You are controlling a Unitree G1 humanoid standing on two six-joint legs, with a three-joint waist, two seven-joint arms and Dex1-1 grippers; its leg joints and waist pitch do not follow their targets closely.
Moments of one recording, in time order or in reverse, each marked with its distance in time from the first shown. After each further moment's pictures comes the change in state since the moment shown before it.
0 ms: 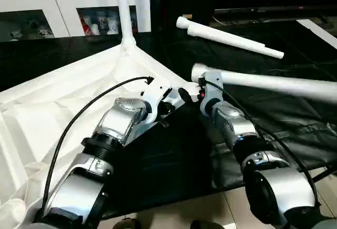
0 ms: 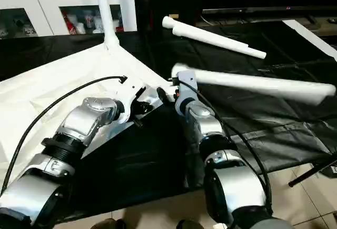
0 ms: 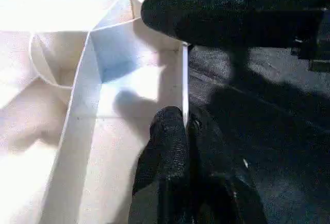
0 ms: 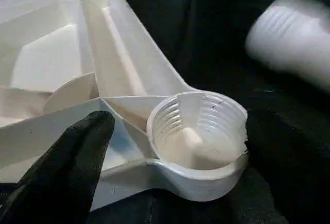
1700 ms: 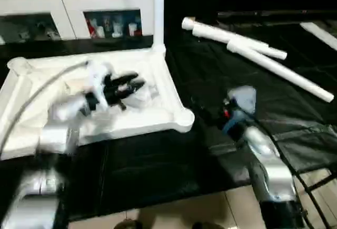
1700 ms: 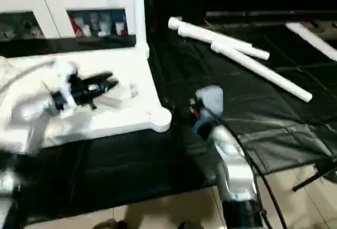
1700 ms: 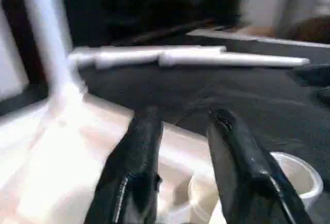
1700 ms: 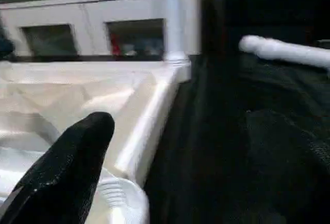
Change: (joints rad) left arm 0.290 0.142 0.362 -0.255 -0.341 -0.370 -0.076; right arm 0.644 -0.047 0.040 -1.081 0.077 0.183 0.063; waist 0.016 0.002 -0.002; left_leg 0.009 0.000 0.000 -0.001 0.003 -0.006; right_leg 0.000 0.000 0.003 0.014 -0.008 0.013
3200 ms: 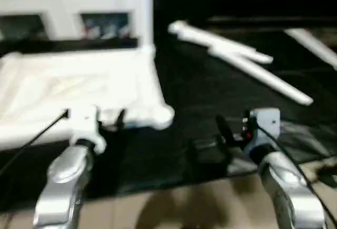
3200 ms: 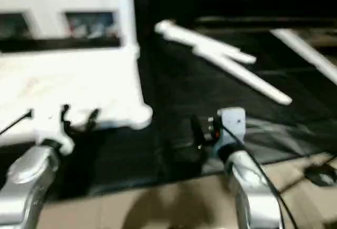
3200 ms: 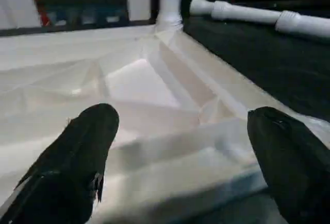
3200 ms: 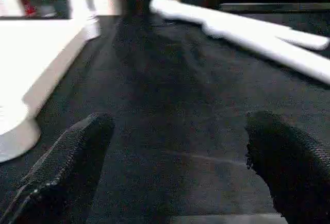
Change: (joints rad) left arm 0.447 -0.164 -0.009 -0.575 0.204 0.246 0.537; right arm 0.207 -0.037 -0.029 -0.267 -0.016 0.237 -0.135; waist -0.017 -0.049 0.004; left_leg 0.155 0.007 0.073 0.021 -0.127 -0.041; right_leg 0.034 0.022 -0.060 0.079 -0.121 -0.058
